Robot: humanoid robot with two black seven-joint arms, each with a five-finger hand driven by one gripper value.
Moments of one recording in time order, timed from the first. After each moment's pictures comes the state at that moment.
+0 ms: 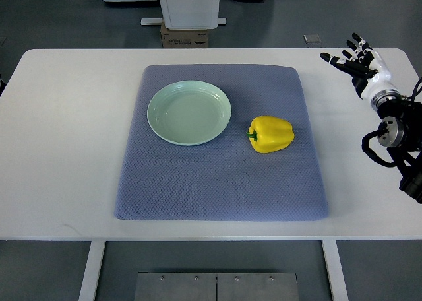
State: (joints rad) left arm -0.04 0.00 -0.11 -0.23 0.02 0.17 0.04; right arm 0.87 -0.20 0.82 0.50 -0.41 0.02 0.26
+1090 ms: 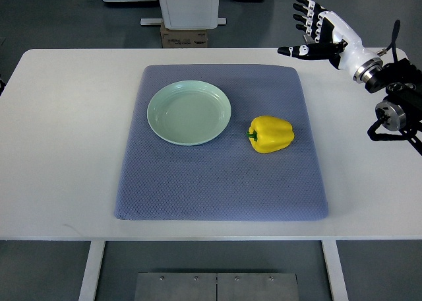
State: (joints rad) left arm -0.04 0.00 -0.11 -0.23 0.02 0.17 0.04; right arm 1.07 -0.35 0.33 0.74 -0.48 0.12 0.46
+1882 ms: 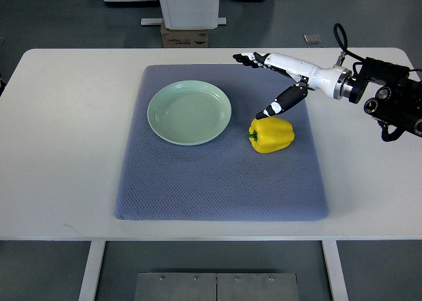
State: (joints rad) left arm -0.04 0.00 -0.11 -0.23 0.02 0.17 0.04; right arm 1.27 -0.38 -0.18 0.83 -0.77 0.13 0.61
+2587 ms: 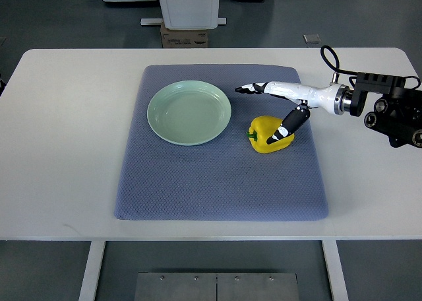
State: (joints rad) left arm -0.04 0.00 -0.11 -0.23 0.02 0.17 0.04; right arm 1.30 -0.37 -0.32 0.83 -0.83 0.12 0.61
